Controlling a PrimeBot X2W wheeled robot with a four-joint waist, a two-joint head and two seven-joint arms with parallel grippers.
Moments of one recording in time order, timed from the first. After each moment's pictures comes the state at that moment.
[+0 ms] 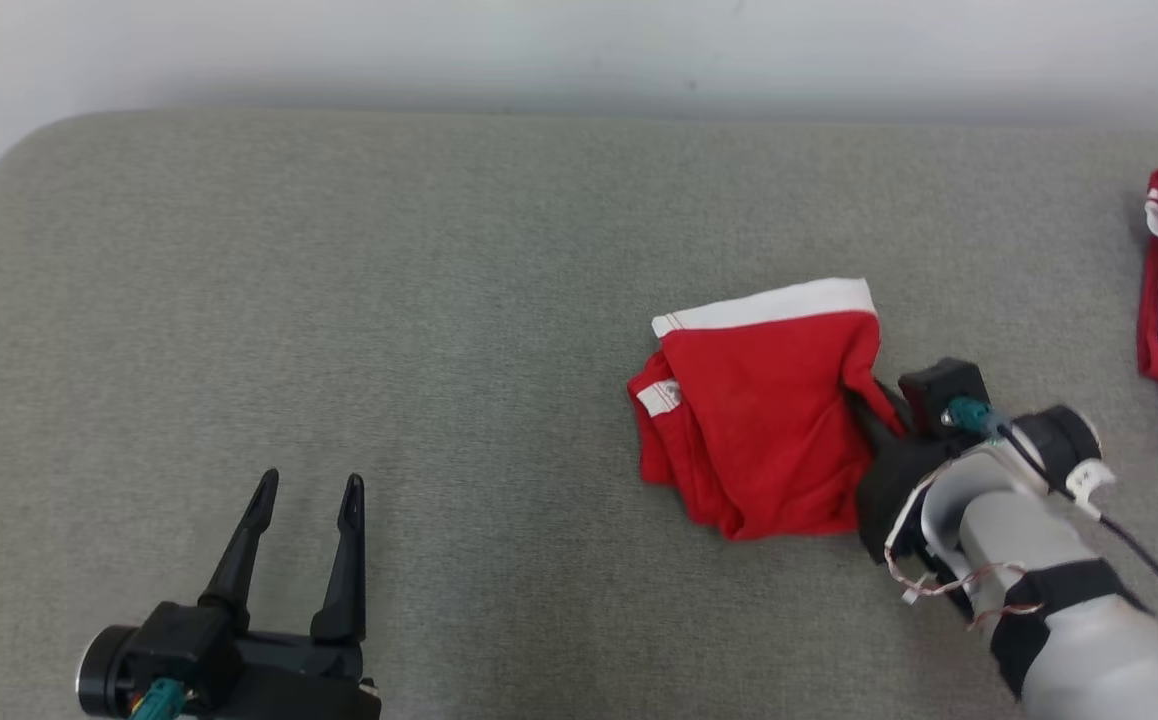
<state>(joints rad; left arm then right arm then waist) -0.11 0.10 -0.09 0.13 -0.22 -0.13 -0.26 -0.73 -0.20 0.45 1.06 0.24 0.13 -0.18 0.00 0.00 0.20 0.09</state>
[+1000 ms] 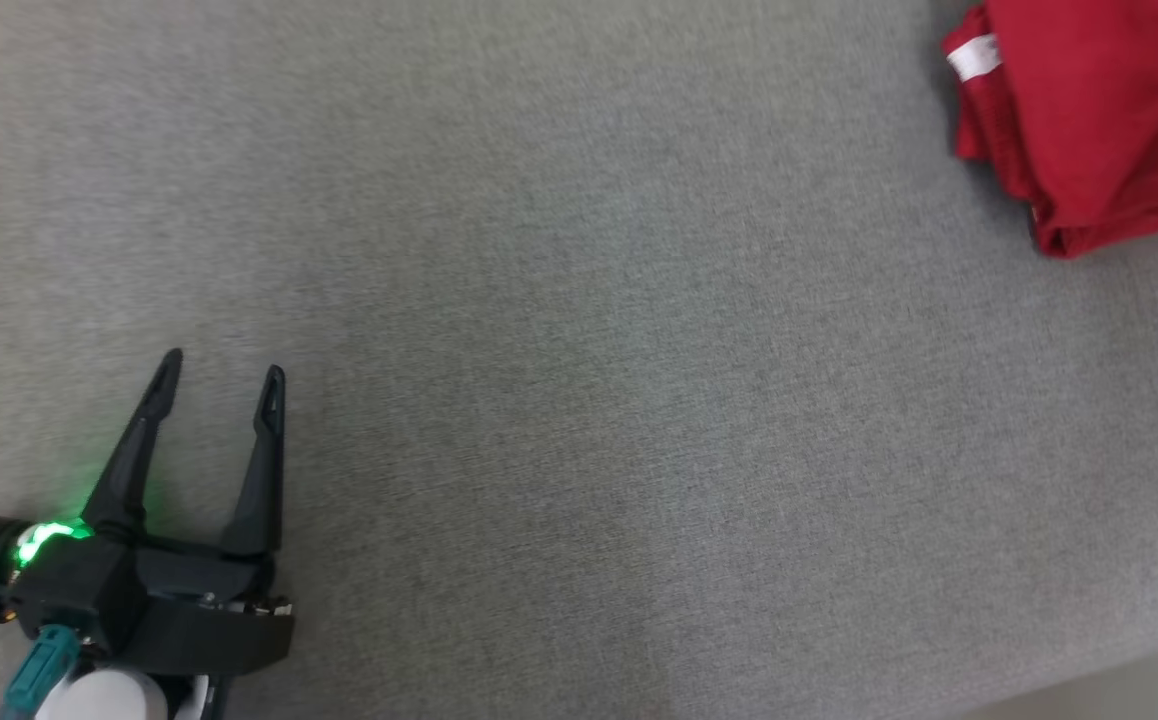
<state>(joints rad) -0.22 0.26 -0.09 0.00 -0.19 -0.13 -0.26 -1.11 -0.69 0.59 0.89 0.40 0.13 -0.14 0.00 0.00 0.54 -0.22</state>
